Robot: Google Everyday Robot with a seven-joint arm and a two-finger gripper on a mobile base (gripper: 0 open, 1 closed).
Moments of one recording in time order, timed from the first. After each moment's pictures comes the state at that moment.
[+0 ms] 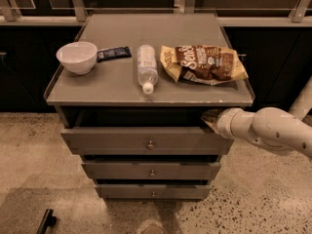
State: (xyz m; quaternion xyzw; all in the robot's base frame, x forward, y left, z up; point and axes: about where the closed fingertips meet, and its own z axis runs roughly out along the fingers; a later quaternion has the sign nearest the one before) arm 0.630 -0.208 0.679 -0.44 0.77 0.00 0.47
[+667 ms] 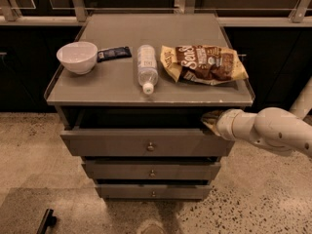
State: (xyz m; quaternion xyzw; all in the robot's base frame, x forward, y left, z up) arm 0.620 -0.204 0.677 -0.44 0.77 0.02 0.46
